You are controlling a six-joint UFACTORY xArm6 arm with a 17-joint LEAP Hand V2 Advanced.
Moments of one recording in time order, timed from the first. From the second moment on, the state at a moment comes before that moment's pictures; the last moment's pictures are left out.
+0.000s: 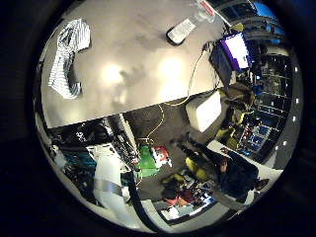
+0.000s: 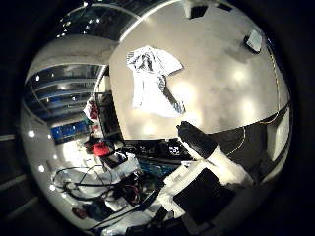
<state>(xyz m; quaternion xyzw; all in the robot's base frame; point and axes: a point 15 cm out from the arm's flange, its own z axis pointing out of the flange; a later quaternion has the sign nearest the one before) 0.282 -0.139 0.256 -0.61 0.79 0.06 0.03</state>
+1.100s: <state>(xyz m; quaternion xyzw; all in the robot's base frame) 0.300 -0.396 0.331 -0.48 0.85 -0.06 0.19</state>
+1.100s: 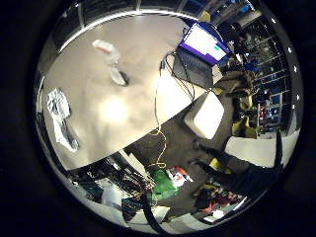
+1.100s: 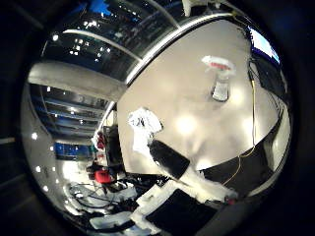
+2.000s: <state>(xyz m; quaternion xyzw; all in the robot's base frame) 0.299 -0.478 0.158 -0.42 0.80 0.10 0.41</state>
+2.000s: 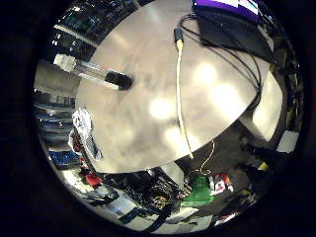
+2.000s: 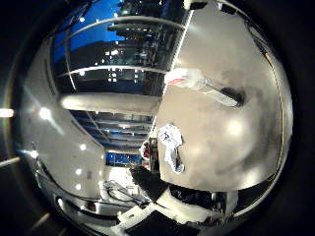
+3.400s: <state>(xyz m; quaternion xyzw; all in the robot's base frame) 0.446 -0.418 0.099 -0.46 0.76 0.09 0.45</state>
